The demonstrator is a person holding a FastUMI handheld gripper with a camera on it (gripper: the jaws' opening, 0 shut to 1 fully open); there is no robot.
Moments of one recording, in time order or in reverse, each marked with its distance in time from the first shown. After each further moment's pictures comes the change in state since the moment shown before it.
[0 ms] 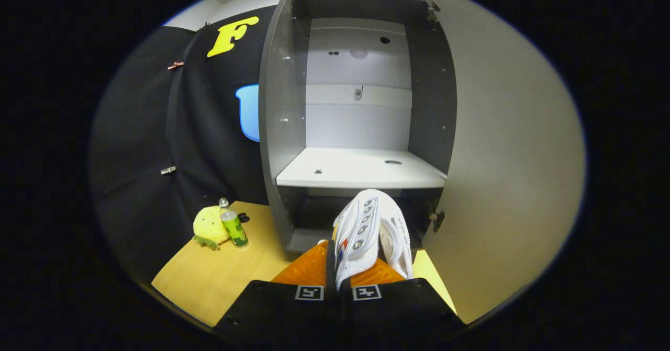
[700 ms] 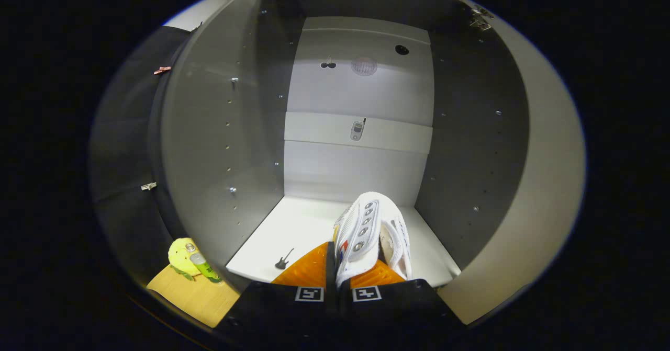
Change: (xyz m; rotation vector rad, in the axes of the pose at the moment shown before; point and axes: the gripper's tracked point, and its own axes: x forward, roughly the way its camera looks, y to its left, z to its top) arm 0.155 -0.033 0.122 -0.077 -0.066 0.011
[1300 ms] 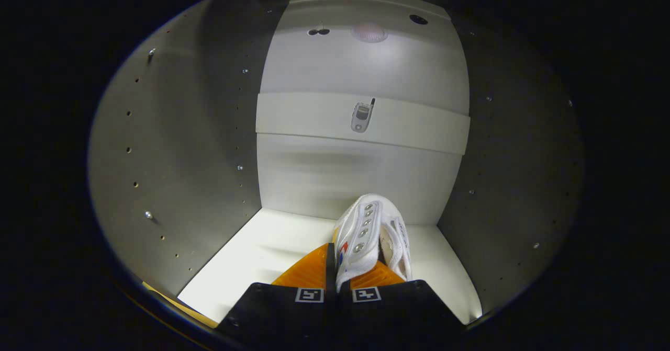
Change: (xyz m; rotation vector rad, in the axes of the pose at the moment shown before) arm 0.120 -0.007 -0.005 0.006 0.044 0.043
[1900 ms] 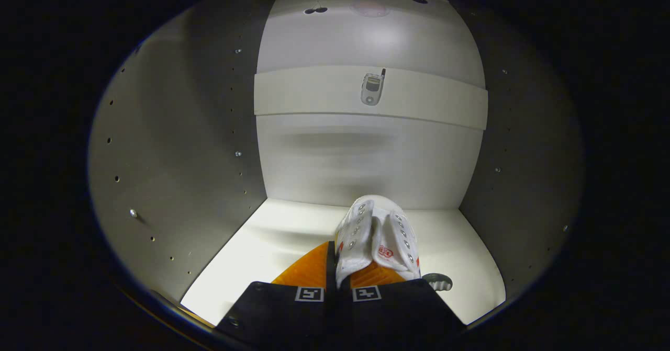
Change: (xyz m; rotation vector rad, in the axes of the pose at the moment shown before) arm 0.017 0.014 -0.025 0.042 0.082 0.022
